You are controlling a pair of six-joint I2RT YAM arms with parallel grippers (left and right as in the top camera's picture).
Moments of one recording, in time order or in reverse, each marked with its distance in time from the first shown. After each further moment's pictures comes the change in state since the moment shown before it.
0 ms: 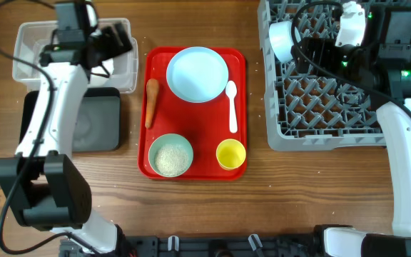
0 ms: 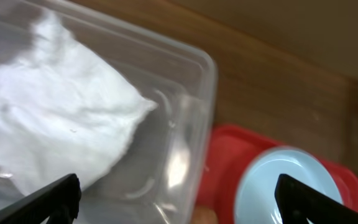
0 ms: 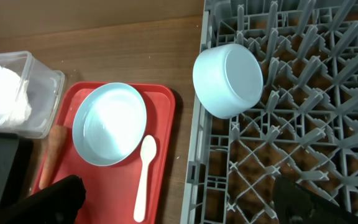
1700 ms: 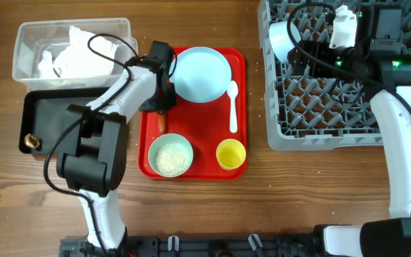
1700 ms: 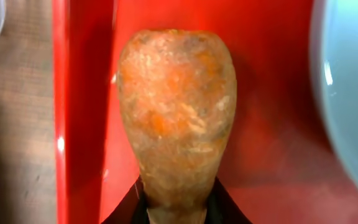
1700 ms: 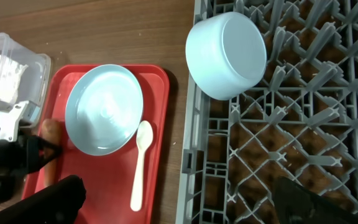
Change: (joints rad) left arm -0.301 0.275 -0.089 -0.219 -0.176 -0.101; right arm 0.000 0.068 -0.001 -0.033 0.000 0.005
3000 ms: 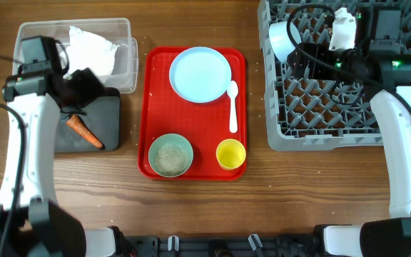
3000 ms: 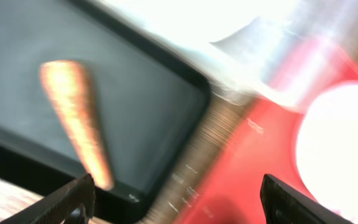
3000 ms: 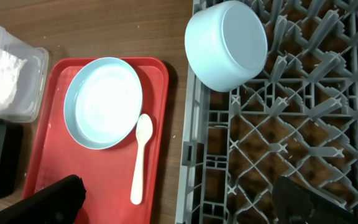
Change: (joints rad) left arm 0.478 -0.487 -0.091 -0.129 0.149 -0.030; right arm 0.000 0.000 0.000 -0.026 0.000 0.000
